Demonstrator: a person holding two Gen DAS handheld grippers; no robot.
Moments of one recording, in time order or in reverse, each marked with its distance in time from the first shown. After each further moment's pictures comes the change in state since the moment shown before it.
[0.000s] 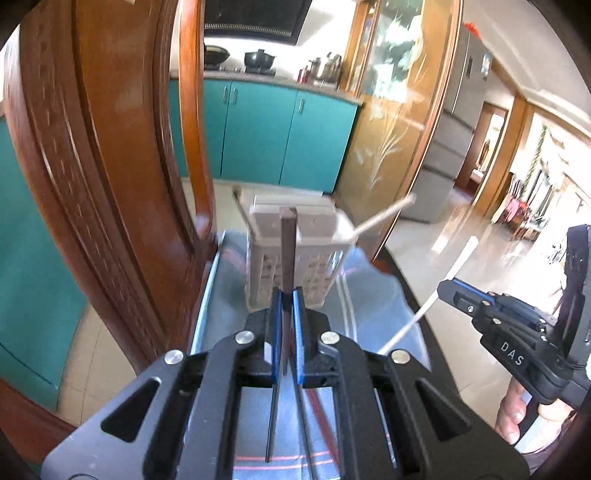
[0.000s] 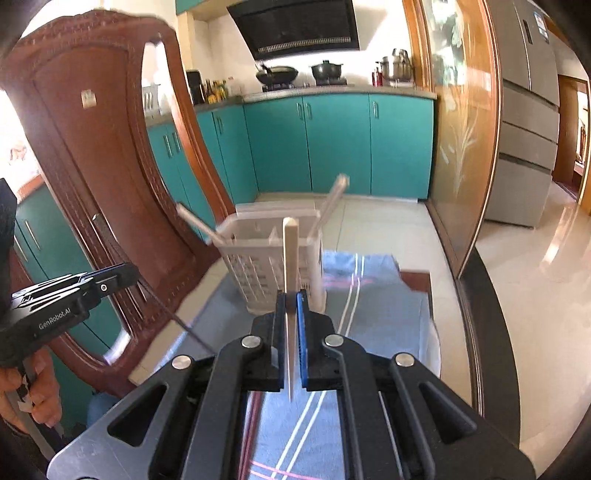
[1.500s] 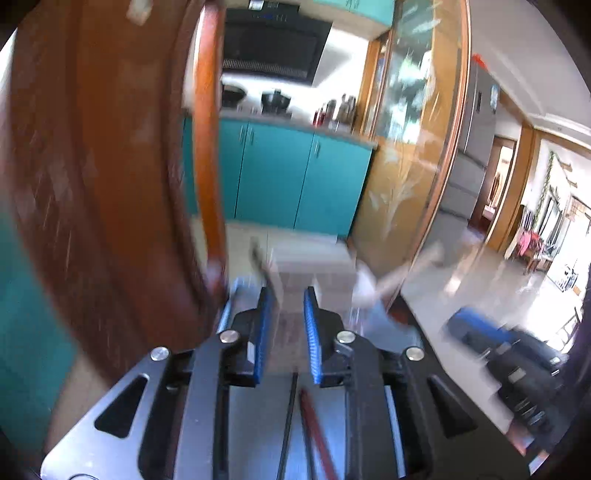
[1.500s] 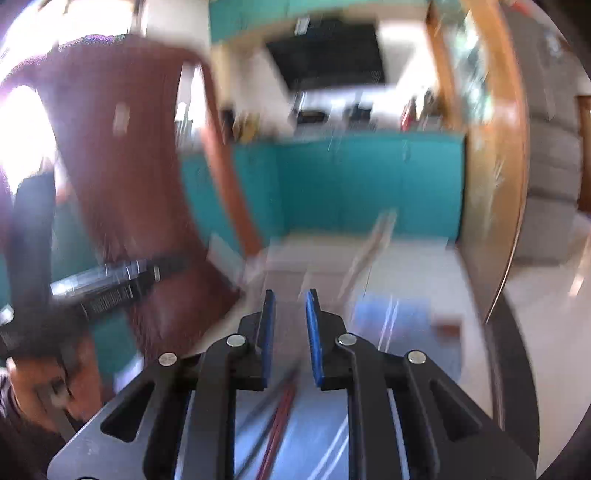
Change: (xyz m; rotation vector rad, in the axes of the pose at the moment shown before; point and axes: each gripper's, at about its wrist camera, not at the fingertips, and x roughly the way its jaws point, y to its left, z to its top) left arm 0.036 0.012 0.001 -0.036 -0.119 0.072; right arm 0.061 0.011 -0.045 -0.066 0.046 0.125
